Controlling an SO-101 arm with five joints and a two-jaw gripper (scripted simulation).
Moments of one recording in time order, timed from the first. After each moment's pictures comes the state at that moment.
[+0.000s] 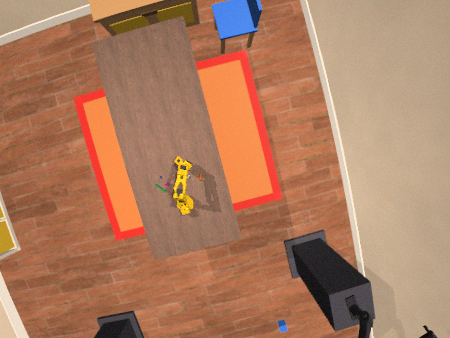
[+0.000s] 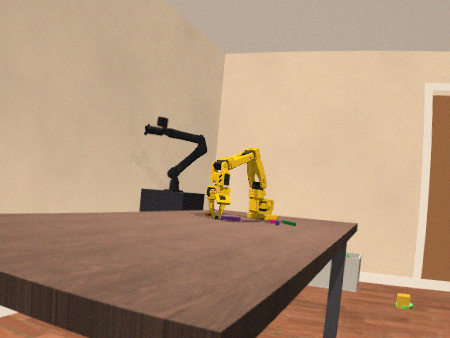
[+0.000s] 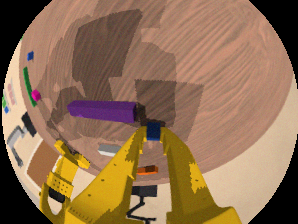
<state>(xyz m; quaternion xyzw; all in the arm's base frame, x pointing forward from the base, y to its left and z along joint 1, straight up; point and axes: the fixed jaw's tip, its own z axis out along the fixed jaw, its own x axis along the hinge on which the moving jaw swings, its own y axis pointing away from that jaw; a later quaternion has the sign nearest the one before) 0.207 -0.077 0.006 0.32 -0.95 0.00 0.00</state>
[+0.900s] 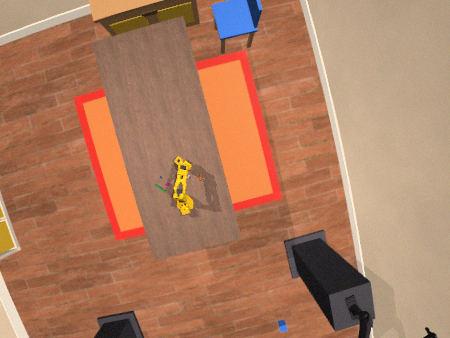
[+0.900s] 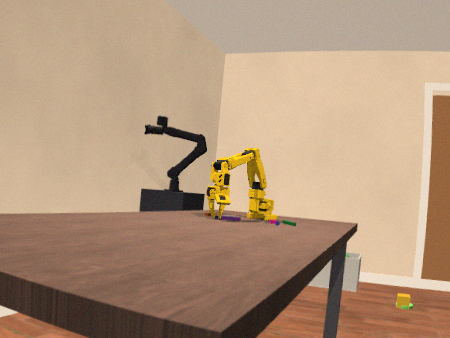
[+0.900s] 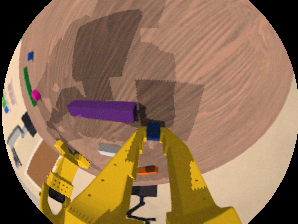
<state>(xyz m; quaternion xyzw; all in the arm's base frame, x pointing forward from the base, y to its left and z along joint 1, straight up) 0.207 -0.077 0.006 0.32 -0.95 0.00 0.00</state>
